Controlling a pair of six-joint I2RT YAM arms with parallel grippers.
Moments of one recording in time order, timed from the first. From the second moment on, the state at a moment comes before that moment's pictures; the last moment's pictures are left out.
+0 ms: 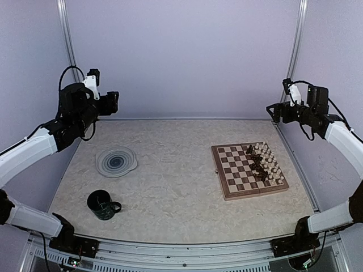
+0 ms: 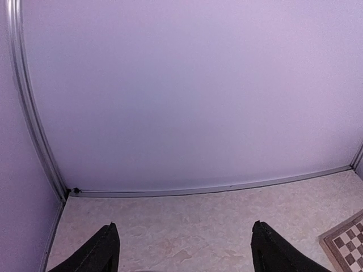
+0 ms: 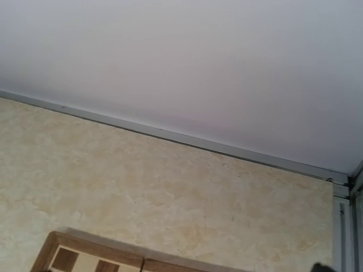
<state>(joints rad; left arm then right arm) -0.46 1.23 1.05 0.09 -0.37 -0.06 0.00 1.25 1.13 -0.21 -0.30 -0.14</state>
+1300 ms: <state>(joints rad) -0.90 1.72 1.30 -0.10 0.24 0.00 -0.25 2.00 1.39 -0.45 -0.34 -0.30</state>
